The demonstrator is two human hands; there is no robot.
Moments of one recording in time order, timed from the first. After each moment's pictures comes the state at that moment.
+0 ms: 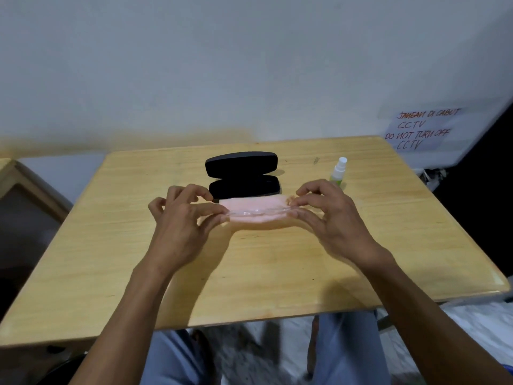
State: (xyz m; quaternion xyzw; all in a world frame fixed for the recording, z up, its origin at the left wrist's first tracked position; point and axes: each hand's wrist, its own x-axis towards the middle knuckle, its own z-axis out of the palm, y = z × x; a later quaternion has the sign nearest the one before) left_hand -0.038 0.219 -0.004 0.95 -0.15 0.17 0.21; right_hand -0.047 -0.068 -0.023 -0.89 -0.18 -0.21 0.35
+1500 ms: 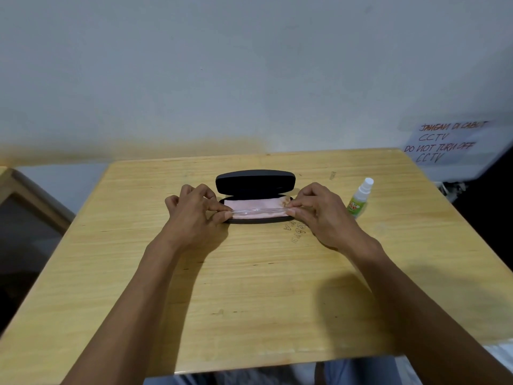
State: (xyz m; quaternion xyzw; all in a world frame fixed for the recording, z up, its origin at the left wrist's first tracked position) left_hand 0.046 0.230 -0.021 0.96 -0.12 0.08 0.25; right_hand 0.034 -0.051 -0.041 -0.92 -0.14 -0.10 0.34
